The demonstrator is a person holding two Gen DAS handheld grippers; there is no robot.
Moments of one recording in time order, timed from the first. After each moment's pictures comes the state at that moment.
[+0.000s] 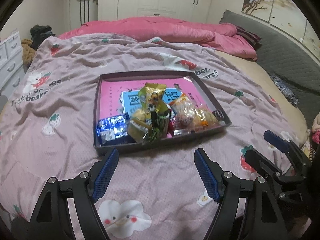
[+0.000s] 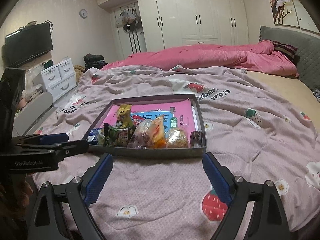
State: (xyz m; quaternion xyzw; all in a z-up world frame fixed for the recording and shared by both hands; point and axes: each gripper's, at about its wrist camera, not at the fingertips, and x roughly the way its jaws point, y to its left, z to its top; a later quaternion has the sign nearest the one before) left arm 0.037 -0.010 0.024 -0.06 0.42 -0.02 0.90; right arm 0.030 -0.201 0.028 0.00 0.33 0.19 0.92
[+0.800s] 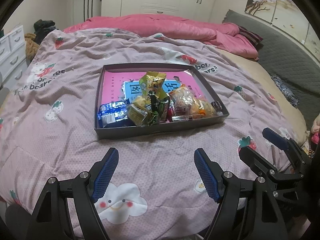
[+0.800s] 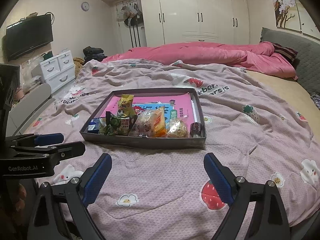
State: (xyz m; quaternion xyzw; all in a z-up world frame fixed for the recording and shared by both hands) left arm 0.015 -0.012 0.019 -0.07 0.43 -0.02 0.90; right arm 0.020 -0.197 0.025 -0.02 0.34 0.19 0.92
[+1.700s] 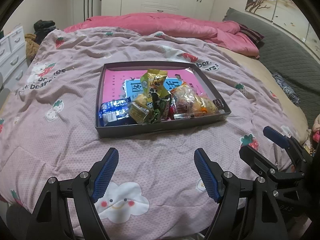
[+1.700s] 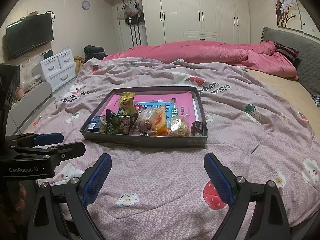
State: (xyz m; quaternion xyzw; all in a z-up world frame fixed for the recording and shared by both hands) left arm 0.015 -0.012 0.016 -0.06 0.43 -0.02 0.90; right arm 0.020 -0.195 0.022 -0.02 0.34 0.19 0.92
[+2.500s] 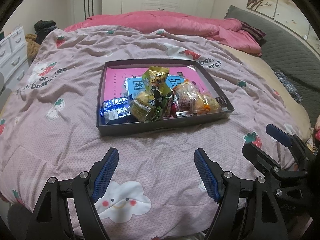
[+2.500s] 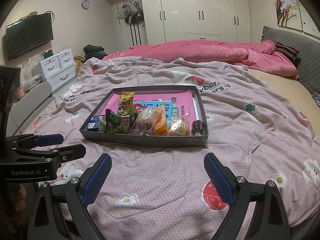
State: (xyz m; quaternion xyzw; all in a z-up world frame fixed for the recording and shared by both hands) left arm 0.018 -0.012 0.012 -0.06 0.44 -0.01 0.90; right arm 0.020 -0.195 0.020 -0.02 0.34 0.19 0.92
